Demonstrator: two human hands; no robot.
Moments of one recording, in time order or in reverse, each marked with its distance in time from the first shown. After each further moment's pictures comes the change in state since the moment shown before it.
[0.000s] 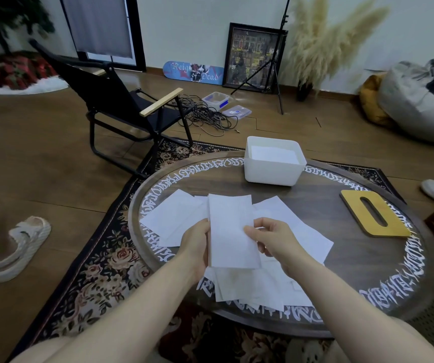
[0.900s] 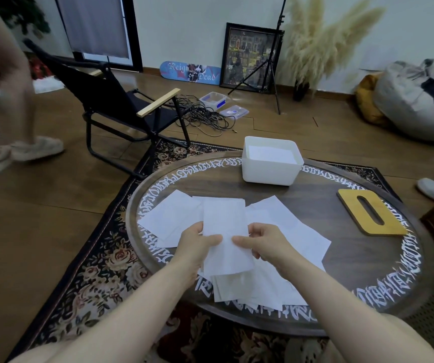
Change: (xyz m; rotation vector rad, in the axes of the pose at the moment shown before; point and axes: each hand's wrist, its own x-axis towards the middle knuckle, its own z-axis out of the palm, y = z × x) left_hand 0.005 -0.008 -0.009 0.215 -0.026 0.124; right_hand 0.002 0.006 0.005 -0.093 -0.076 0.025
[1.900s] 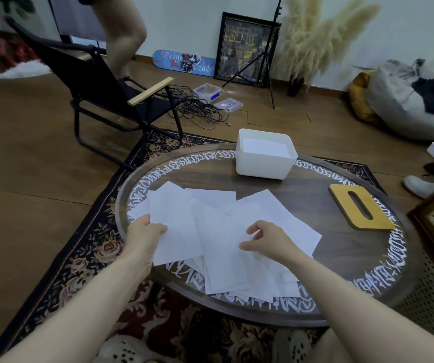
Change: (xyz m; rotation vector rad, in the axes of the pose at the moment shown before) left_hand 0.003 0.006 -0.056 0.011 0.282 -0.002; right_hand 0.023 0.031 -0.027 -0.579 0.060 0.071
